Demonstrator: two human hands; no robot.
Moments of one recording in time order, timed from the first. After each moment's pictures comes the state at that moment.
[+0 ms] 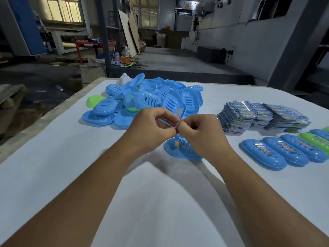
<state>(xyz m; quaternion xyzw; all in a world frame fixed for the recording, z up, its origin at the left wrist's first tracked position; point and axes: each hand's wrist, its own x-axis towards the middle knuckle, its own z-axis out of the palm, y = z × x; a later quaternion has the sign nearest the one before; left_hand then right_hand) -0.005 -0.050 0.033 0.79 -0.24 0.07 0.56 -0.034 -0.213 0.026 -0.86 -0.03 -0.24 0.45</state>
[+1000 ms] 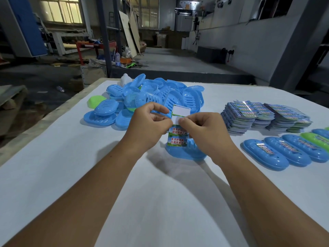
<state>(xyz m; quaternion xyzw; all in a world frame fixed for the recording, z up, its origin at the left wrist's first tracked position) 0.005 -0.052 0.030 0.77 -0.12 0.09 0.62 -0.031 -0.215 0.029 -0.82 -0.02 -0.21 0.54</state>
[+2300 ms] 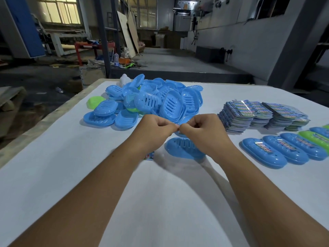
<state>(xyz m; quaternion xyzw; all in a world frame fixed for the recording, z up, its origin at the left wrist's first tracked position) -0.005 -0.057 0.030 0.81 -0.14 0.00 0.57 -0.028 -0.224 0.022 -0.85 0.00 -0.20 0.49</state>
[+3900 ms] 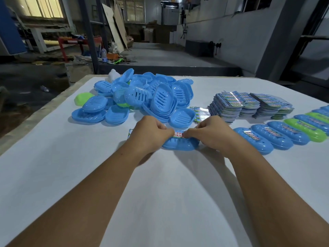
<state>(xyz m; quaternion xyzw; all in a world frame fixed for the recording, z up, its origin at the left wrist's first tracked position) 0.011 -0.072 -0.004 0.88 -0.13 0.02 0.46 -0.038 -0.259 0.017 -0.90 0.14 -0.06 0.42</state>
